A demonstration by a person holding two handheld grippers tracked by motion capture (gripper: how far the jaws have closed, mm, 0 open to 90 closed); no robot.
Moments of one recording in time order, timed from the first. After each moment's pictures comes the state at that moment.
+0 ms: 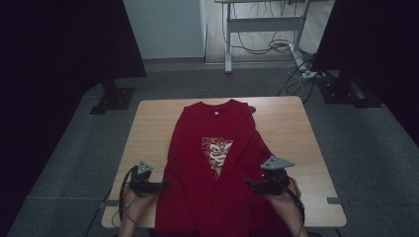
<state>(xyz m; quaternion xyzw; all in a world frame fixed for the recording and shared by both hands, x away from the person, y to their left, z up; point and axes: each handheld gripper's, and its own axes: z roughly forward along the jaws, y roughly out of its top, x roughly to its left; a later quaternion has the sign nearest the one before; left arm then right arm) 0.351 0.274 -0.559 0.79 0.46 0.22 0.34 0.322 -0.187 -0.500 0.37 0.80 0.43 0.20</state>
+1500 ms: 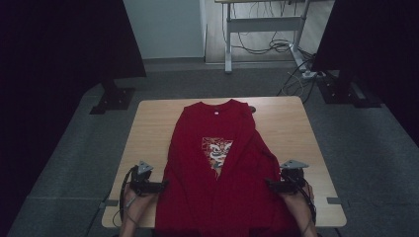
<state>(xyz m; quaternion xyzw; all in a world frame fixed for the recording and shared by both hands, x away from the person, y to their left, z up) 0.351 0.274 -0.559 0.79 0.46 0.22 0.34 0.347 -0.250 -0.567 0.47 0.78 0.36 0.21</state>
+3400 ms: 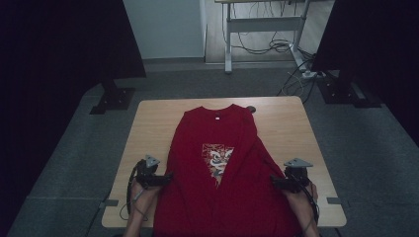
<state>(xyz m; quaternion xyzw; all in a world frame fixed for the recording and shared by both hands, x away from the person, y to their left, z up) 0.372 0.257 -0.555 0.78 0.48 0.24 0.33 0.350 -0.258 -0.564 0.50 0.76 0.35 0.23</state>
